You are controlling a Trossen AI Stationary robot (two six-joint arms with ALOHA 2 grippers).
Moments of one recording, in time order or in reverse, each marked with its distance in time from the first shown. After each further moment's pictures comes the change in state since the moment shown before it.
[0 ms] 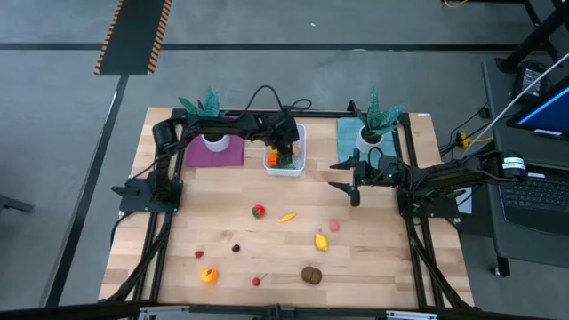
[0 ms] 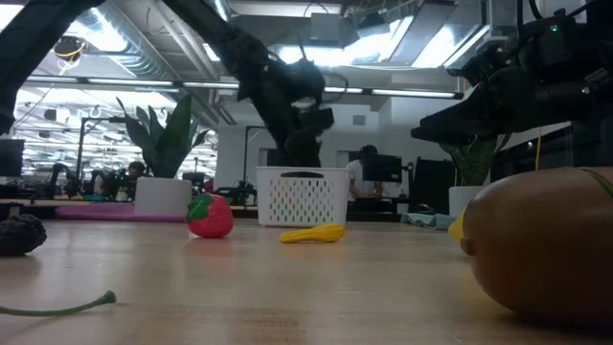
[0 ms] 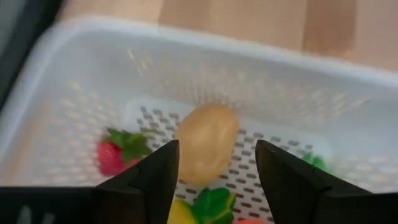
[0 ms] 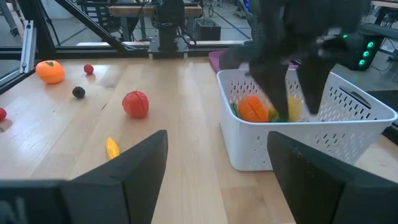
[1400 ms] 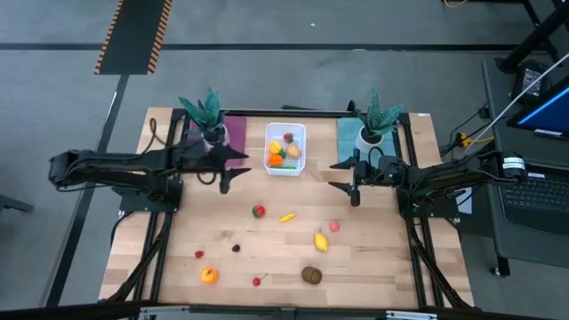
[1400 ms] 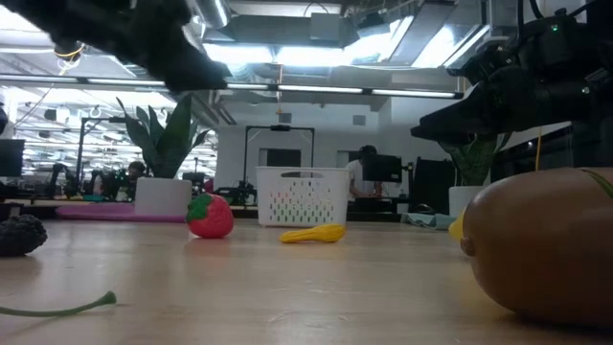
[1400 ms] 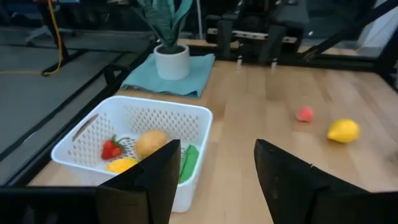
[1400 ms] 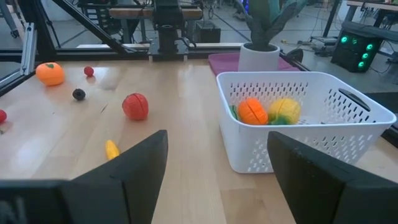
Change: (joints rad) left arm -0.255 -1.163 -0.948 0.446 -0.141 -0.207; right arm 0.000 0.000 0.000 0.010 0.000 -0.001
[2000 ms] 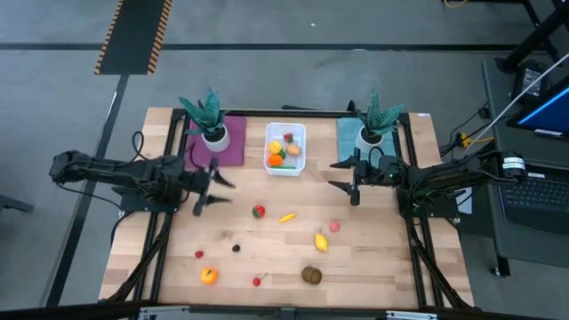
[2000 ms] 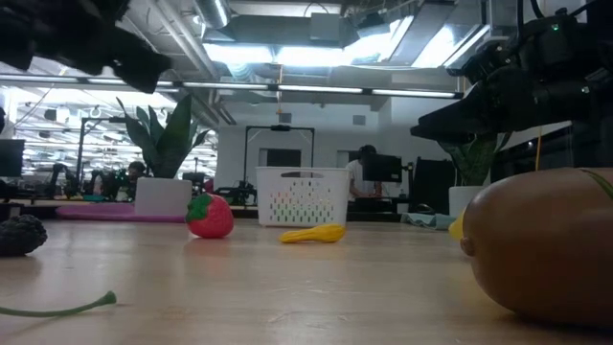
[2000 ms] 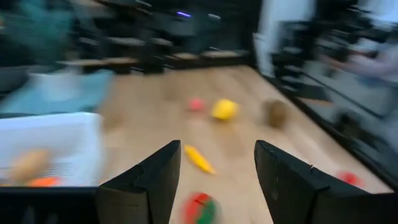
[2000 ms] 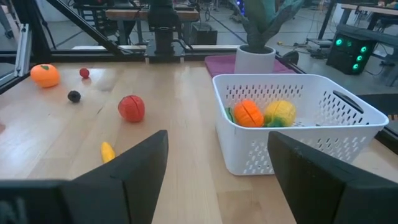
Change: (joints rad) left arm -0.207 -0.311 -0.201 -0.028 0.226 0.041; right arm 0.000 0.000 0.000 0.006 0.017 -0.006
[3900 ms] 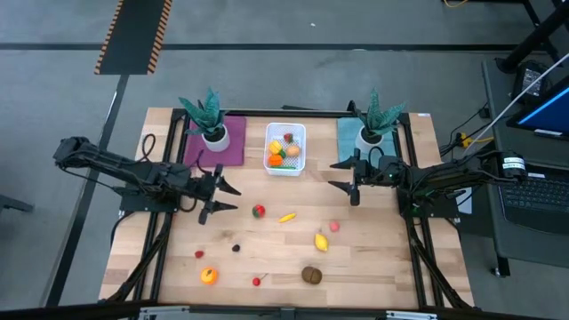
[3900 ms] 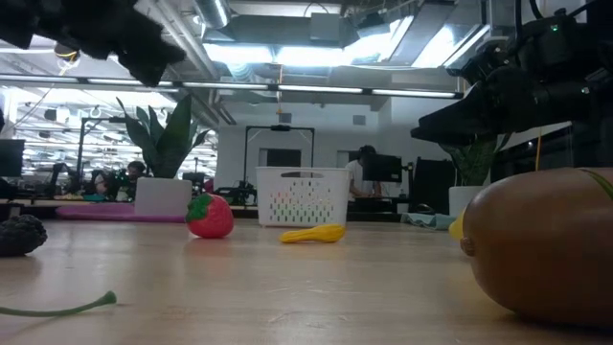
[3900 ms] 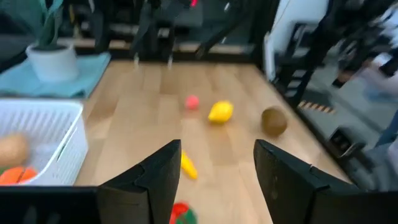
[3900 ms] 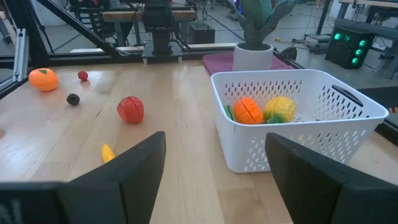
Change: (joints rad) left arm -0.182 0.199 0.098 0.047 -0.247 -0.151; right arm 0.000 0.000 0.000 -0.010 0.001 0.037
